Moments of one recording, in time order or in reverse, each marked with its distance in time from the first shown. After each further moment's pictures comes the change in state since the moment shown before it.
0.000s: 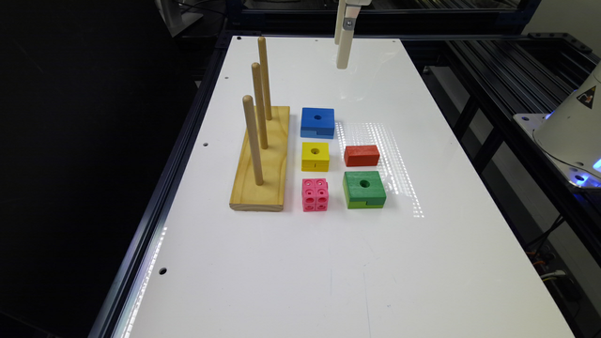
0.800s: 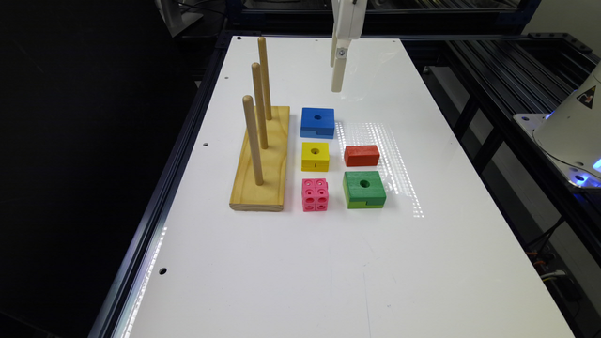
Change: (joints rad) arm -0.004 0.083 0.000 0.004 0.000 0.077 -0.001
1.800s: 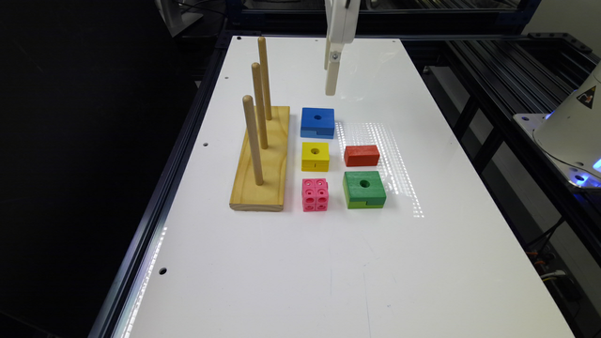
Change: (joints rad) arm 0.002 0.072 0.010 0.030 0.000 0.044 0.000
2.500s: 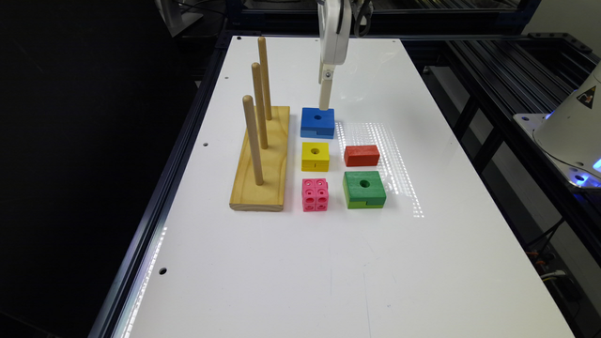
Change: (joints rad) arm 0.000 0.054 0.005 0.022 0.000 0.047 0.000
